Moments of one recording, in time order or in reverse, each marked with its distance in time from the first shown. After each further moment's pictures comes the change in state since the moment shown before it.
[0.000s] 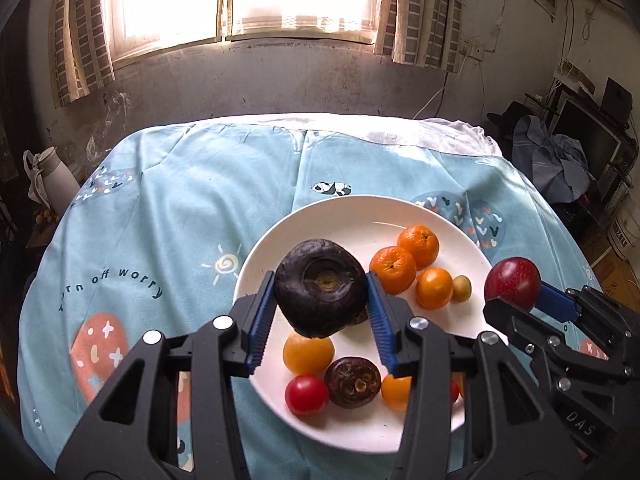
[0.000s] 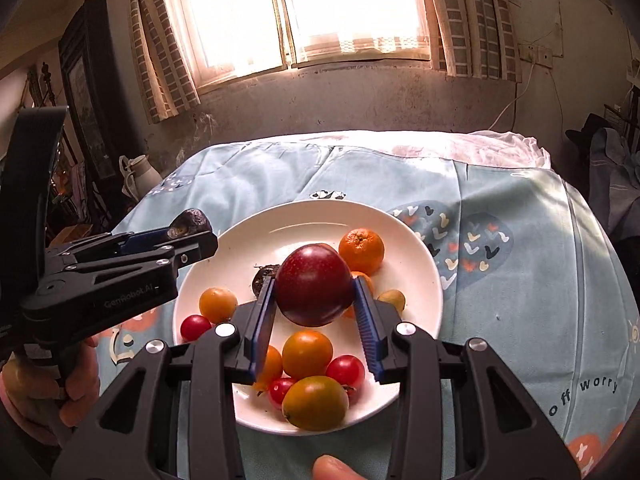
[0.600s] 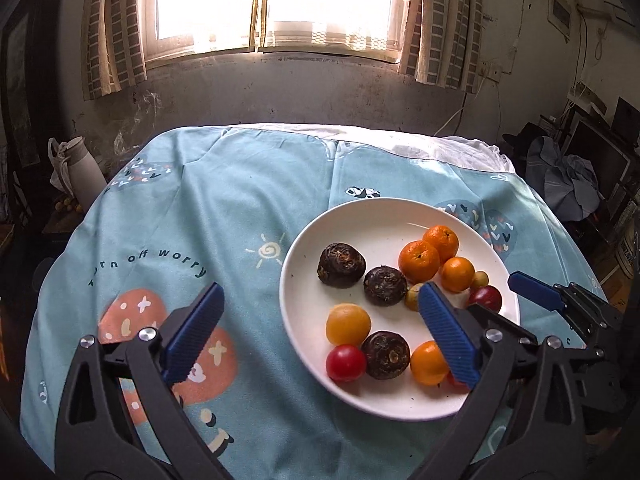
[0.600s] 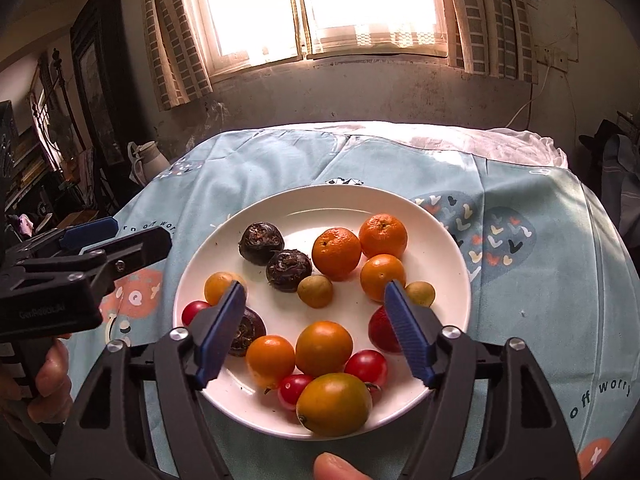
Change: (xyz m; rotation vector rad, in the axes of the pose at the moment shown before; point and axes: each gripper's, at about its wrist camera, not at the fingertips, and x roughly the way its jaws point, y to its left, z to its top) left arm -0.045 0.029 -0.028 -0.056 -0.091 0.062; right arm 0.011 0.013 -0.011 -0.039 0.003 0.018
